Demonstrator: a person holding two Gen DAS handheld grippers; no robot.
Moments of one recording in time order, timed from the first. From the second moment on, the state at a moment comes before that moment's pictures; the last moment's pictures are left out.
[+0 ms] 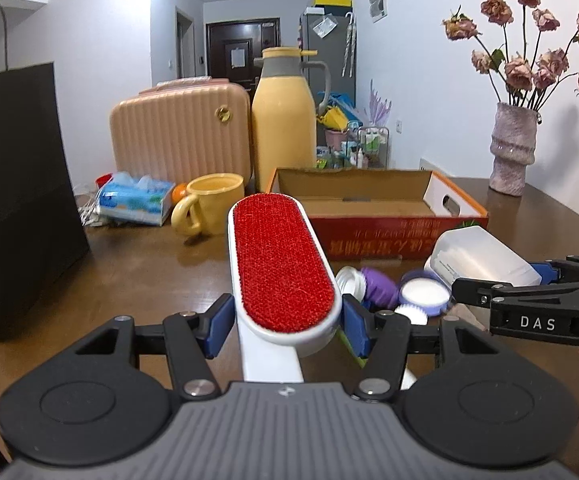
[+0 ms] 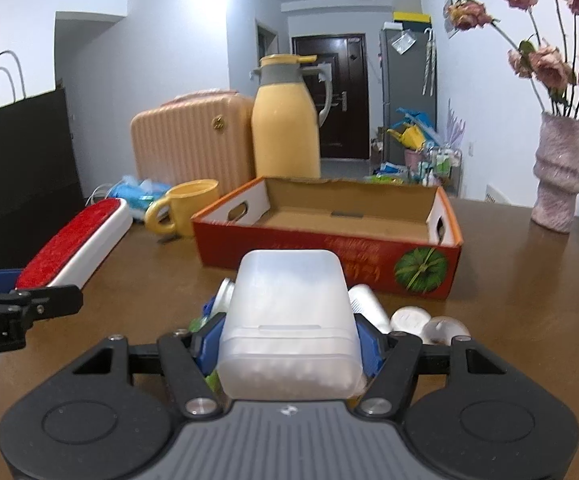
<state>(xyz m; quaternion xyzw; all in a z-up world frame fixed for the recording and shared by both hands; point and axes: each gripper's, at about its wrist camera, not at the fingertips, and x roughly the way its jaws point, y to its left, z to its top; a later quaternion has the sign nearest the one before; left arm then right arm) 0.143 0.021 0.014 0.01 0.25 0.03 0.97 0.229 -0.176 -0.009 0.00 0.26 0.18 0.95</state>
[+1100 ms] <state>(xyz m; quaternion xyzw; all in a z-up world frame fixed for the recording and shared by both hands) 0.291 -0.015 0.054 0.03 0.23 0.01 0.97 0.358 -0.194 0.024 0.03 0.21 0.12 0.97</state>
